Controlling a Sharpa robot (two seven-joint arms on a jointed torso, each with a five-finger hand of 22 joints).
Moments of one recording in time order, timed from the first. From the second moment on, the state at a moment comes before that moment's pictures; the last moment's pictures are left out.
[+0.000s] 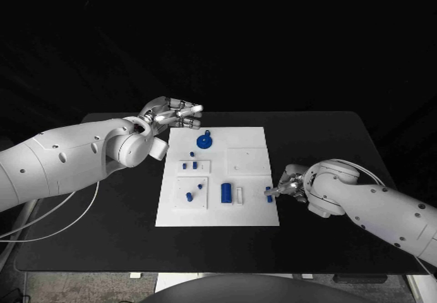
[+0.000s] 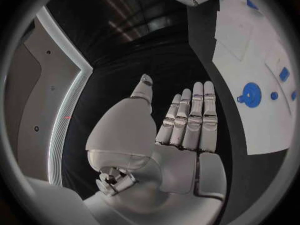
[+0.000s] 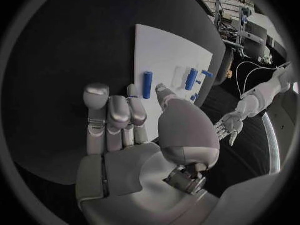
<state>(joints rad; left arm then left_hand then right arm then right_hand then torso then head) 1.28 -0.77 -0.13 1.27 -0.21 -0.15 0.30 1.27 -0.05 -0.05 0.09 0.06 0.89 0.16 0.06 0.06 1.02 0.15 0.05 0.06 1.12 0.14 0.07 0.07 0.07 1.05 0.12 0.09 0.09 0.79 -0.74 0.33 1.45 -1.40 0.13 -0.69 1.08 -0.15 0.18 0.16 0.05 1.20 0.04 0.07 0.18 1.40 -0.04 1.07 1.30 1.46 -0.09 1.07 1.18 0.08 1.46 -0.11 0.76 1.19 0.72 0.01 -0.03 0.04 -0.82</state>
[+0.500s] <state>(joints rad) 1.28 -0.77 -0.13 1.27 -0.21 -0.14 0.29 1.28 -0.06 -0.05 0.09 0.06 0.89 0.16 0.06 0.06 1.02 0.15 0.05 0.06 1.12 0.14 0.07 0.07 0.07 1.05 0.12 0.09 0.09 0.79 -0.71 0.32 1.43 -1.46 0.14 -0.69 1.10 -0.06 0.18 0.00 0.06 1.22 0.04 0.07 0.18 1.40 -0.04 1.06 1.30 1.46 -0.09 1.07 1.18 0.08 1.46 -0.11 0.76 1.19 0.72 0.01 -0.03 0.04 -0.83</state>
